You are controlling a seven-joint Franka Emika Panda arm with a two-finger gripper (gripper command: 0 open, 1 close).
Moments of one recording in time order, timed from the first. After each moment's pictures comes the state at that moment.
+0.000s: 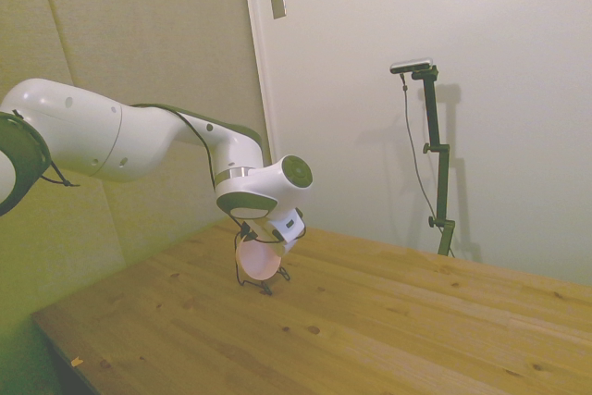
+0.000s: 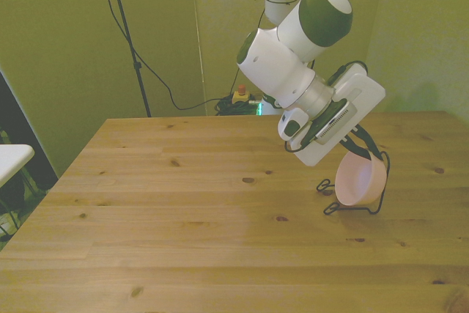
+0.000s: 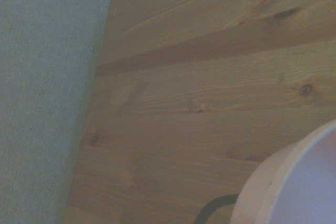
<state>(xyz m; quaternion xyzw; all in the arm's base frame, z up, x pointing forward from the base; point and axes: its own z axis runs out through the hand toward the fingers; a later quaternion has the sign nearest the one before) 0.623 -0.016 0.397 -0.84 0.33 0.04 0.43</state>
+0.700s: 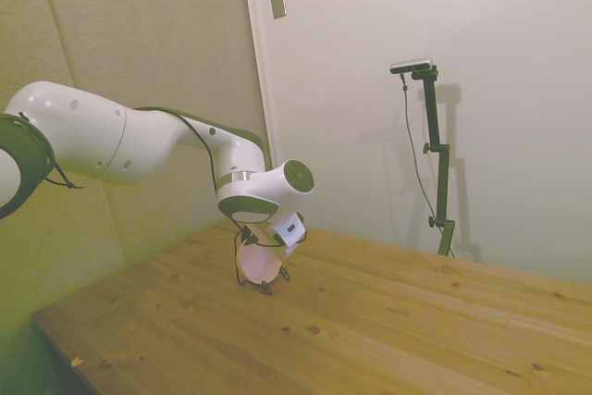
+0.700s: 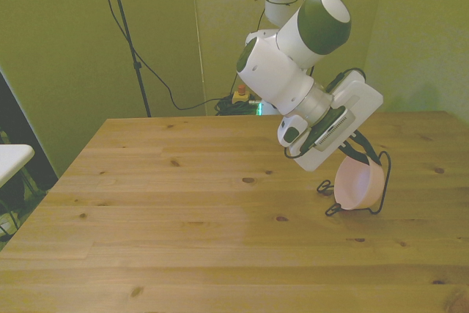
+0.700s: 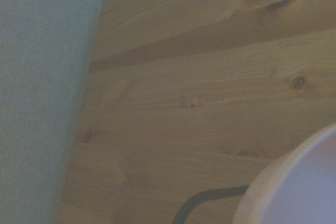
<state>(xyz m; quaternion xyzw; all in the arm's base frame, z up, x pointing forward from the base) 0.623 -0.019 0.390 -0.84 0.33 0.04 0.43</state>
